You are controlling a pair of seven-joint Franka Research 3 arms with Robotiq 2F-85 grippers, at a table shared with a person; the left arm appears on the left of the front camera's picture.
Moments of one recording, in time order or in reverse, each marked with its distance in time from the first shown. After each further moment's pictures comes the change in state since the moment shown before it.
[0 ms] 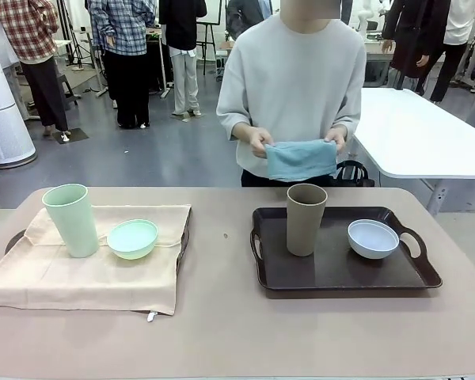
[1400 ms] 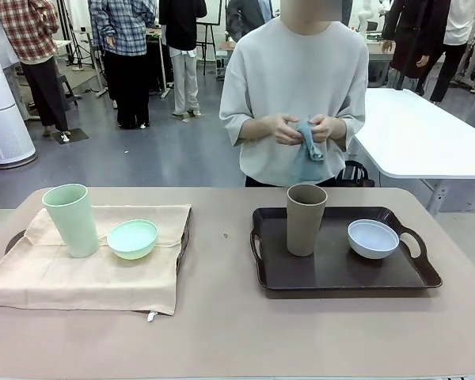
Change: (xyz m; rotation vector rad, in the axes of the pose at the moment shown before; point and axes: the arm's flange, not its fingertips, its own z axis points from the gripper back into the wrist) left arm 0.038 -0.051 -0.038 0.180 -0.048 -0.181; right arm 0.016 0.027 -0.024 -0.146 0.000 0.007
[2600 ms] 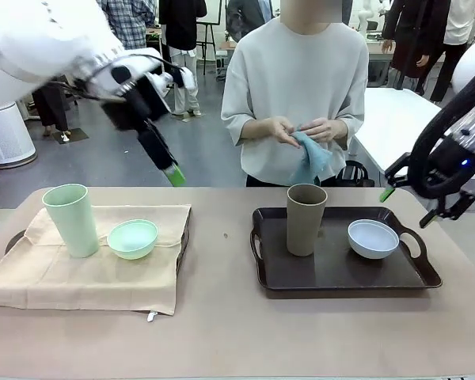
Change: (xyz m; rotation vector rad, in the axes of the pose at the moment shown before) left arm 0.029 -0.214 -0.302 0.241 0.451 -1.025; right arm 0.076 0.062 -0.247 -0.620 -0.224 -0.075
